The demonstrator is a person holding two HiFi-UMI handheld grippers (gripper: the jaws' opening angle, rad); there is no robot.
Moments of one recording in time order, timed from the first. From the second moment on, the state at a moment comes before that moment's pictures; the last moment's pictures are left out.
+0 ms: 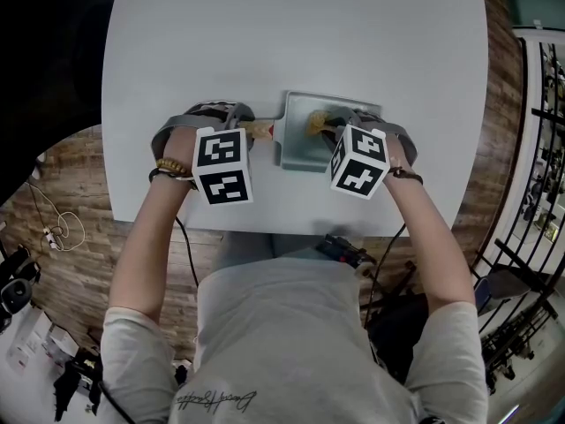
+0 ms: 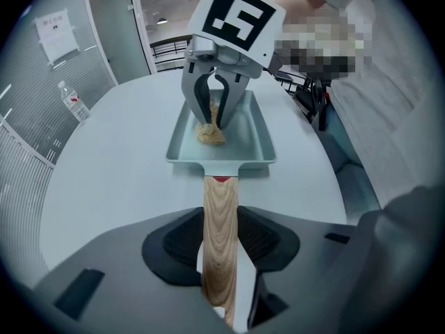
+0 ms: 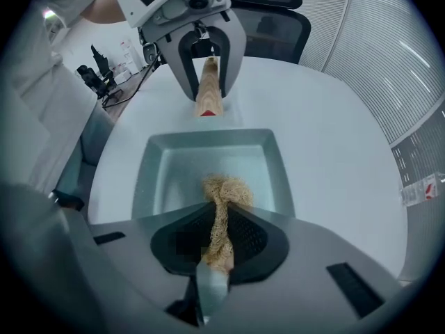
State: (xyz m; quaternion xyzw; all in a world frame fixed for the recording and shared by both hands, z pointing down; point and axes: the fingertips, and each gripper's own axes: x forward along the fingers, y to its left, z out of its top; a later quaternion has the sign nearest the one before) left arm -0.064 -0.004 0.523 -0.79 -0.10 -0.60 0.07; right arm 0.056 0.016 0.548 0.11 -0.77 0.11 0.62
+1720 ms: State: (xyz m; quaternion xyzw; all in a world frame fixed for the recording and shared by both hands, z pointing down) left arm -0.066 -0.002 0.523 -0.78 -0.11 -0.61 0.08; right arm 0.086 -0.007 0.549 0.13 -0.76 0.12 0.63
